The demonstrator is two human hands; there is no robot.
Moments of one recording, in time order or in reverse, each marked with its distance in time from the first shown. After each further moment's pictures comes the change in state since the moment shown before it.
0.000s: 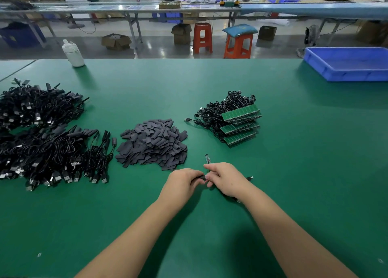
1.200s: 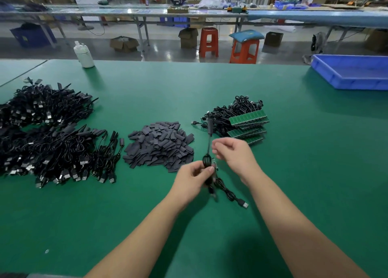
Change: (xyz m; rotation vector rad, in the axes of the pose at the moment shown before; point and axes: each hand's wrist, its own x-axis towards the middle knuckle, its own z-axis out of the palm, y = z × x) left_hand 0.005 0.030 -0.018 -0.871 0.023 -0.355; right_hand 0.016 -0.041 -0.035 0.510 0.328 -0.003
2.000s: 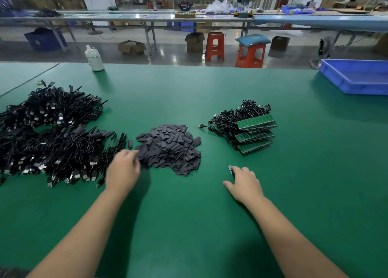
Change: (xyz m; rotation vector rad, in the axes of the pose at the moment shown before) left_hand 0.021 -0.045 -0.192 1.157 0.581 0.145; right_hand 0.000 0.083 0.011 -1.010 -0.028 0.128
